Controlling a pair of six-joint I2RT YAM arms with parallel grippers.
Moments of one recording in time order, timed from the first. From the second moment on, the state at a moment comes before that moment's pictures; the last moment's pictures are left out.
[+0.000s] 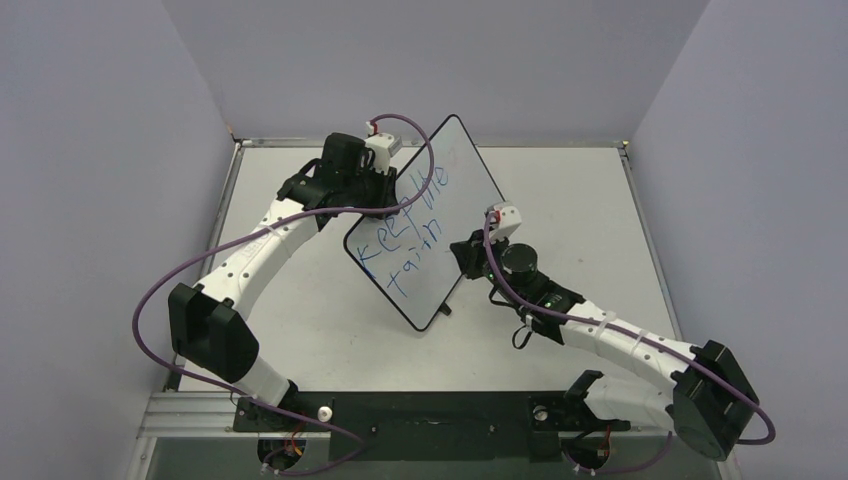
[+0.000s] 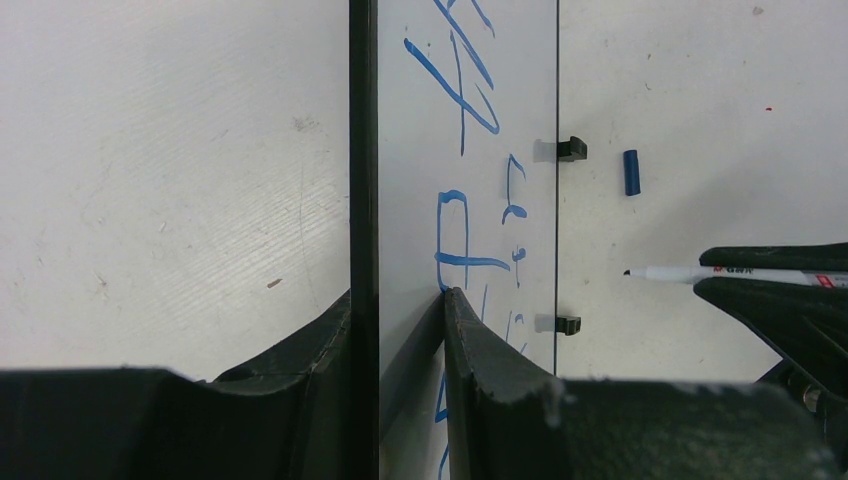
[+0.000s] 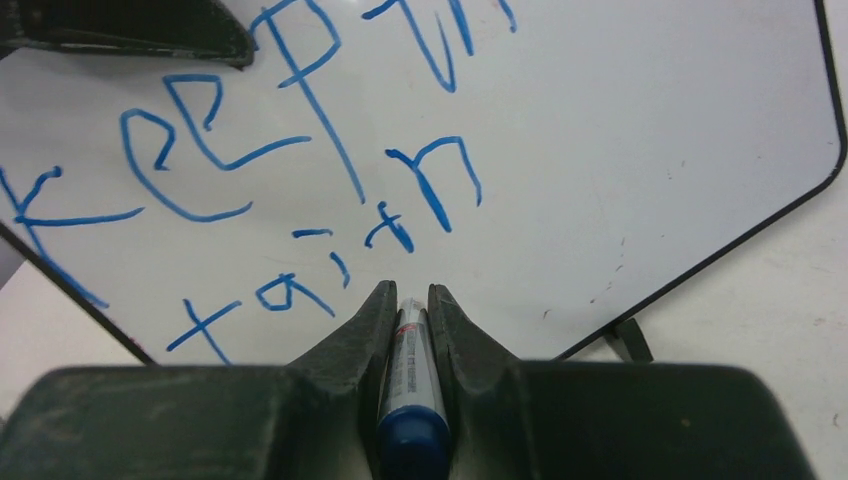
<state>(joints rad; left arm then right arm) -0.48 1.57 1.49 -0.62 0.20 -0.10 0.76 1.13 0.62 0.28 0.19 0.35</state>
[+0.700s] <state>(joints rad) -0.49 1.57 1.49 -0.62 0.19 -0.10 0.95 1.07 0.40 0.47 0.17 0.39</state>
